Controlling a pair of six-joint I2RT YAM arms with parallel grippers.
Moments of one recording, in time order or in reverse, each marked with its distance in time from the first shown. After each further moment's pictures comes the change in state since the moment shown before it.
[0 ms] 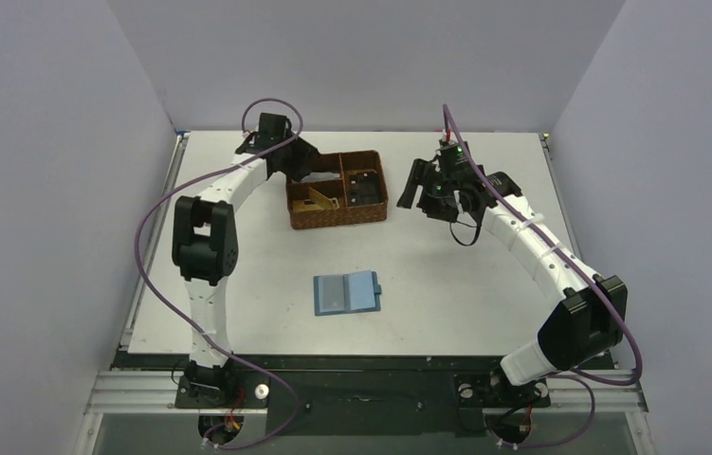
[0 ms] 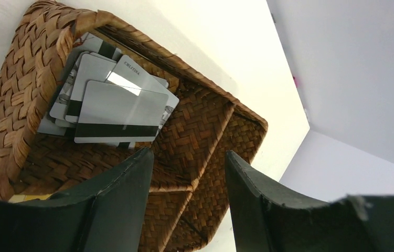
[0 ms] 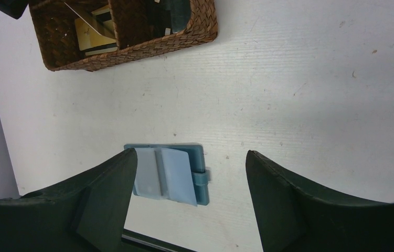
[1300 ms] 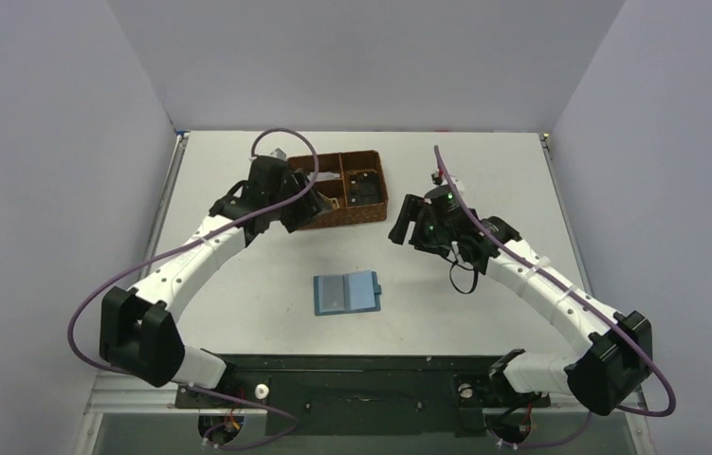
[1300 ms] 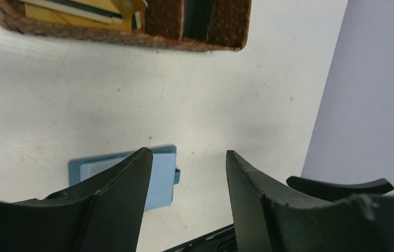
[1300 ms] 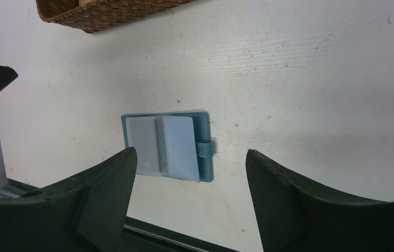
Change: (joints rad) left arm -0.196 -0.709 -0.574 -0.087 -0.002 0.272; right arm 0.161 -0.222 -0.282 0.113 0.112 0.098
